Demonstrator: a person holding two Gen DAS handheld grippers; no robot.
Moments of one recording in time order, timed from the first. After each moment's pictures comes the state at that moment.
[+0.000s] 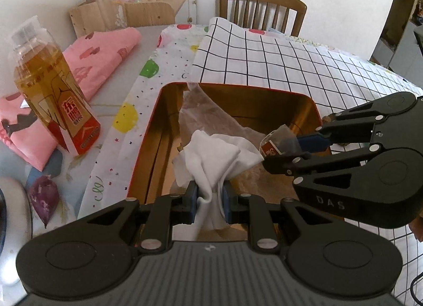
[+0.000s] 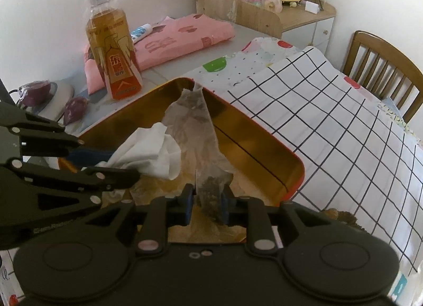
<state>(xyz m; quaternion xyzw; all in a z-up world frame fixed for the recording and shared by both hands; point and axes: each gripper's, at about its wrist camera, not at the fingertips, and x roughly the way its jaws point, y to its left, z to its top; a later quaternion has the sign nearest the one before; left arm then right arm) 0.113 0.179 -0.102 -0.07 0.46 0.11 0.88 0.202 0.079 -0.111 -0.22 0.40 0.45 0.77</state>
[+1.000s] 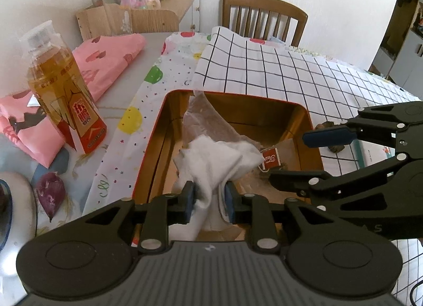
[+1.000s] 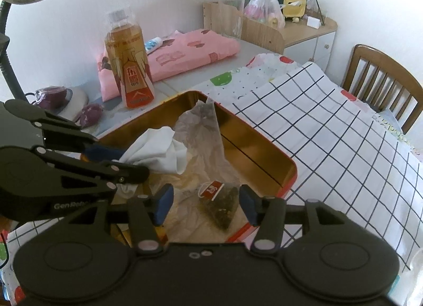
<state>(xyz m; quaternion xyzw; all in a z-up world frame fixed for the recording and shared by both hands) 0.098 0.176 -0.086 -0.08 0.44 0.11 0.89 0.183 0.056 -0.086 -0.20 0.37 0.47 0.78</state>
